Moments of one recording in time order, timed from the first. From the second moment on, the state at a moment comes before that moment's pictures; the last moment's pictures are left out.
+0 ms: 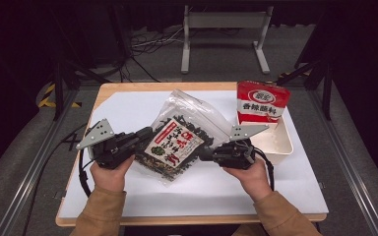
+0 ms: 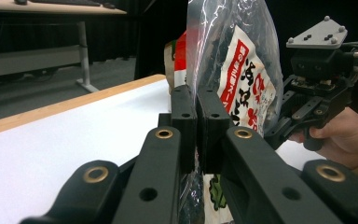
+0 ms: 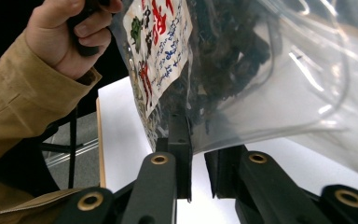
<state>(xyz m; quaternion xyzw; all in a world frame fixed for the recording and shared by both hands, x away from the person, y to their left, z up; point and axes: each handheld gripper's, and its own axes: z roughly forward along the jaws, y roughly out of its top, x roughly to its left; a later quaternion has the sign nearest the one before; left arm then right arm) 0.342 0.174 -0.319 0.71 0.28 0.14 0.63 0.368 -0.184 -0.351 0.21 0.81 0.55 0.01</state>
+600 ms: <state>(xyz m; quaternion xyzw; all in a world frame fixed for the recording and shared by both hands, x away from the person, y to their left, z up) 0.347 0.175 -0.321 0.71 0.29 0.12 0.63 0.365 -0.192 -0.339 0.23 0.80 0.55 0.00</state>
